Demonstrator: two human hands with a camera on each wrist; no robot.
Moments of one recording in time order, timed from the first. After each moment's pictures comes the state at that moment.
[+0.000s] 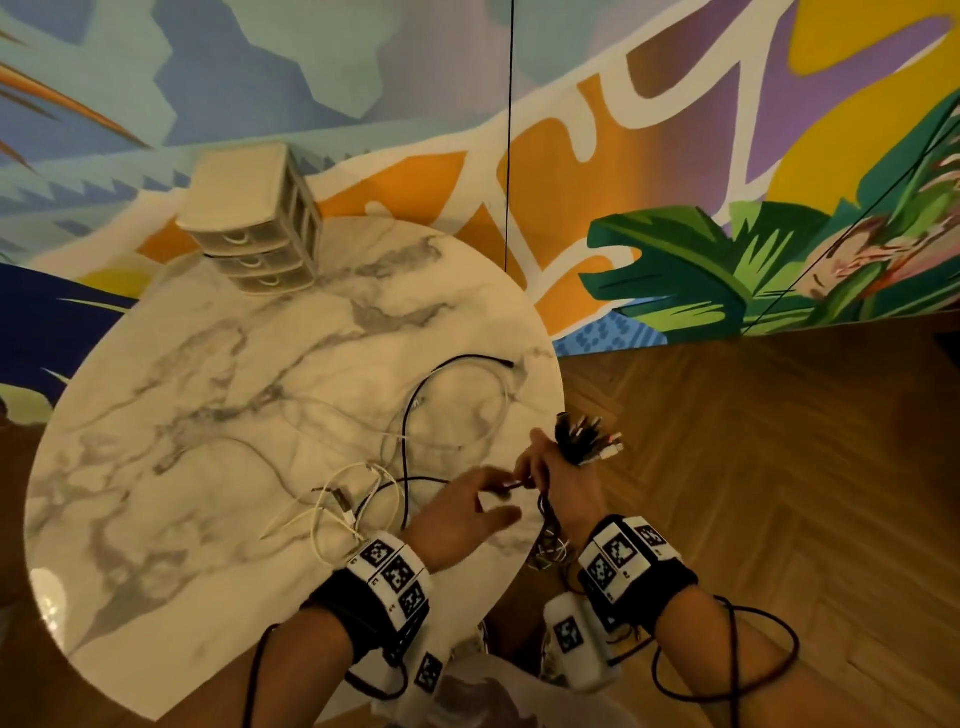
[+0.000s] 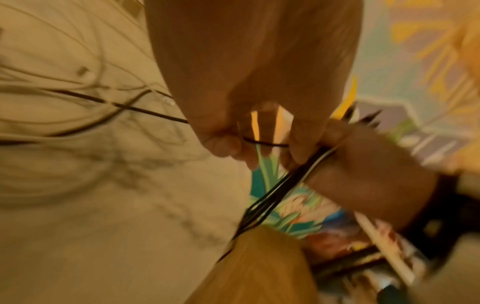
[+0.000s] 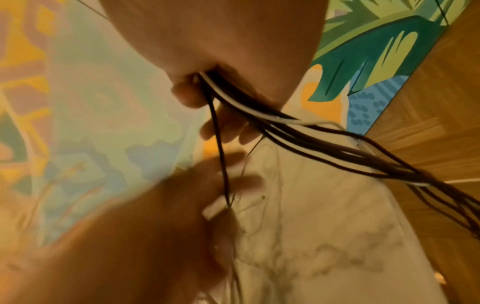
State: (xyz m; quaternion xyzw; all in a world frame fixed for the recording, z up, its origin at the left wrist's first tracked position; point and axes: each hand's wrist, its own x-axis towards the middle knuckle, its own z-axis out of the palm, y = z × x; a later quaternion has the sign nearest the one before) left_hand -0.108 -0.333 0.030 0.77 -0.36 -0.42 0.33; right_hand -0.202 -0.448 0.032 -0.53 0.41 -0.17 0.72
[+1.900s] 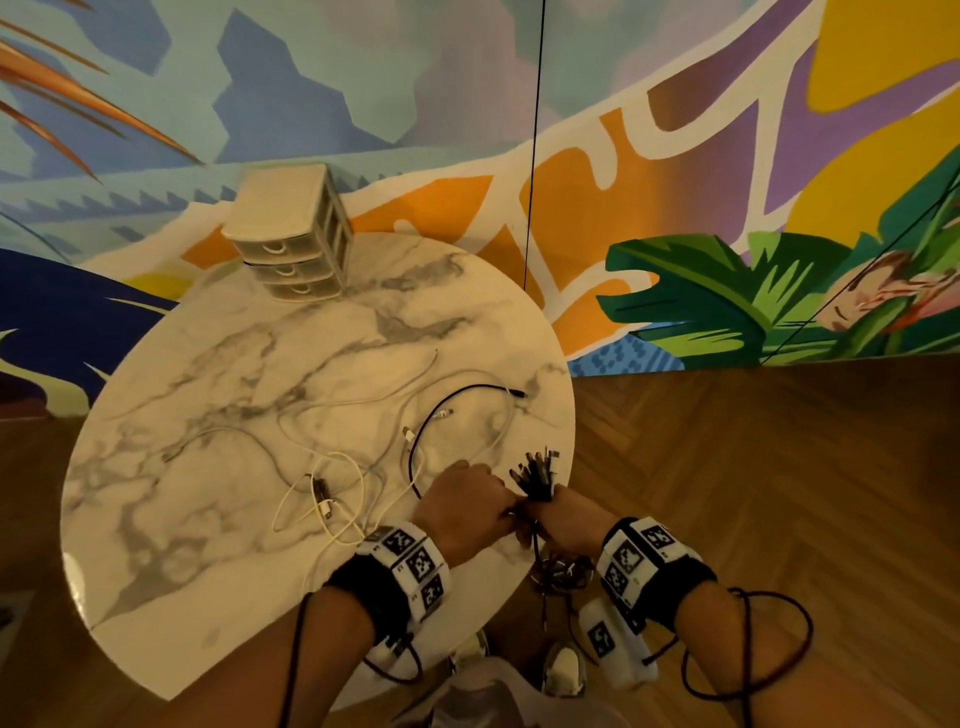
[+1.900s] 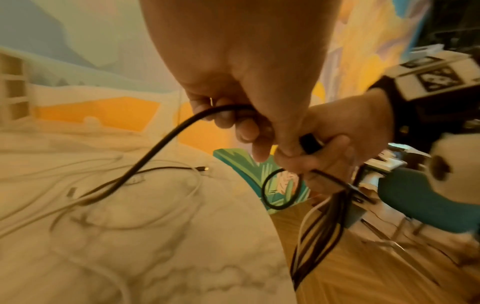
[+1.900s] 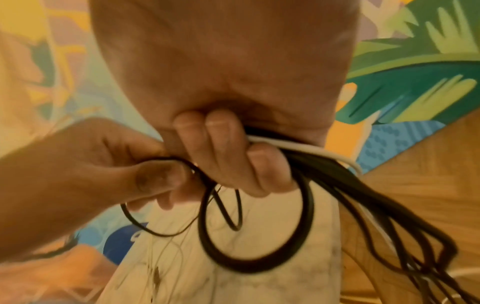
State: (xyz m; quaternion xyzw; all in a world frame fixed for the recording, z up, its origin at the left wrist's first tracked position) left_hand -0.105 -0.343 0.056 0.76 -0.63 -0.15 -0.06; right_hand -0.214 -0.455 0.037 -0.72 0.34 0.20 0.58
